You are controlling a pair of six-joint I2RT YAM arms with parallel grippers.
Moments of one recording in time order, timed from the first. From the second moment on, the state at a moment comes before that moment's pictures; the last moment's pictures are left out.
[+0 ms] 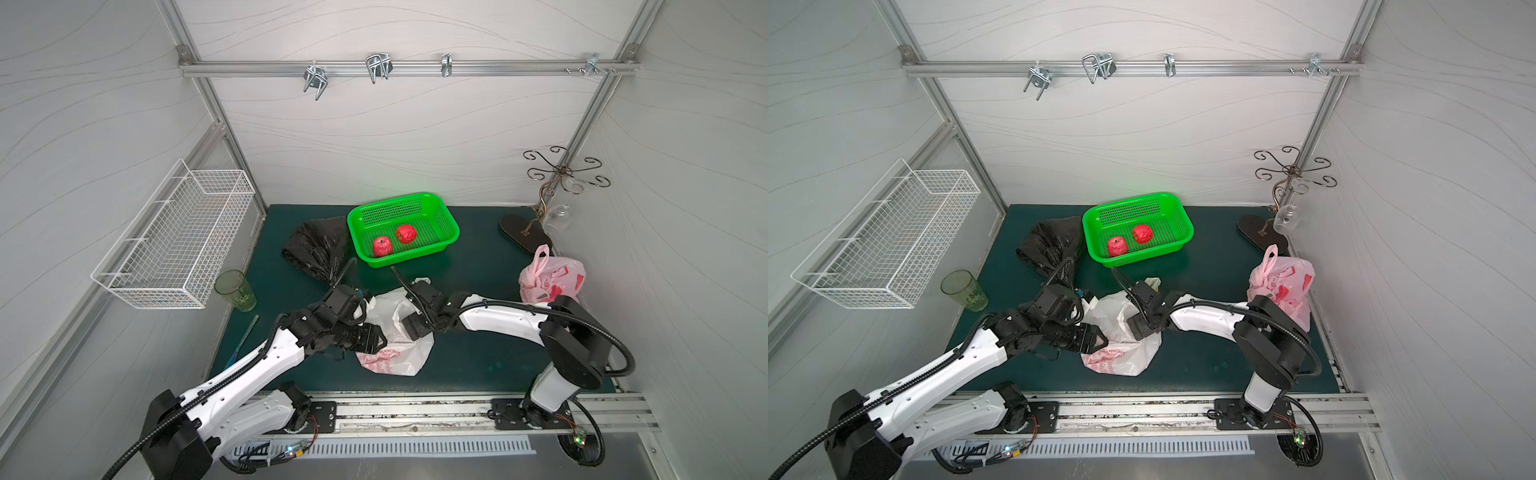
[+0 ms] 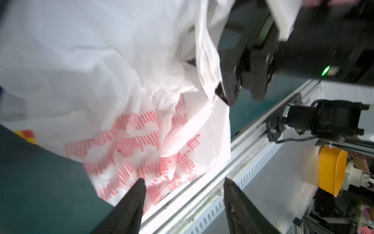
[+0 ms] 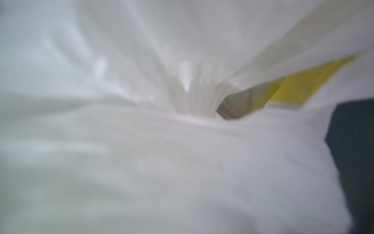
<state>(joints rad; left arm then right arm) -0.72 0.96 0.69 -0.76 0.38 -0.59 0.96 1.63 0.98 -0.47 0.11 0.31</state>
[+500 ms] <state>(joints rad) -0.82 1.13 0.53 -0.47 0.38 -0.74 0.74 1.33 0.98 -0.58 0.12 0.29</state>
